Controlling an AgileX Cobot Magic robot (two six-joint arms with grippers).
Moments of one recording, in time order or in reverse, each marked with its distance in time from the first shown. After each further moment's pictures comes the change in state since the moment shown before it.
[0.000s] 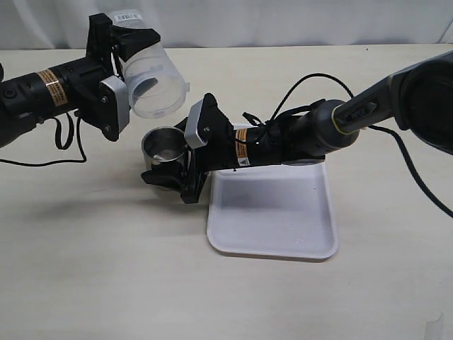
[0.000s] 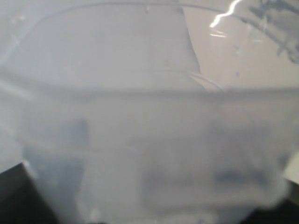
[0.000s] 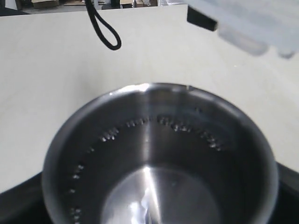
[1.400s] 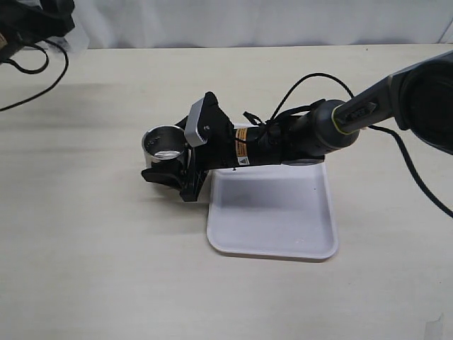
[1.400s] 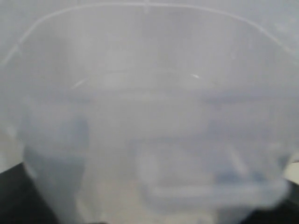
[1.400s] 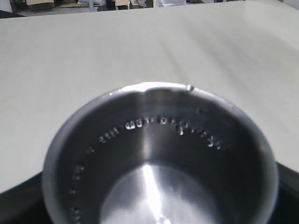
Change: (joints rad) left arm 0.219 0.119 -0.283 -0.344 0.221 -1.693; right arm 0.000 0.000 0.000 0.019 0.004 -0.002
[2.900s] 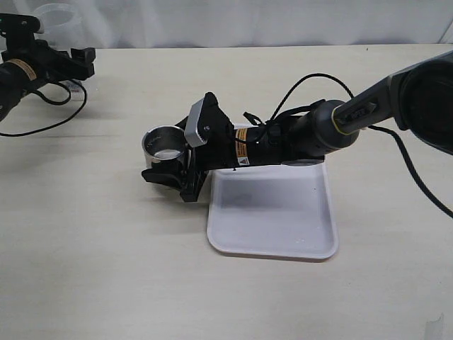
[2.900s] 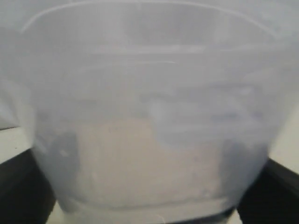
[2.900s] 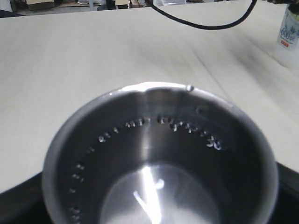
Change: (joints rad) left arm 0.000 0.246 -0.148 0.033 0.095 0.111; right arm 0.000 0.002 0.000 0.000 0.002 -0.002
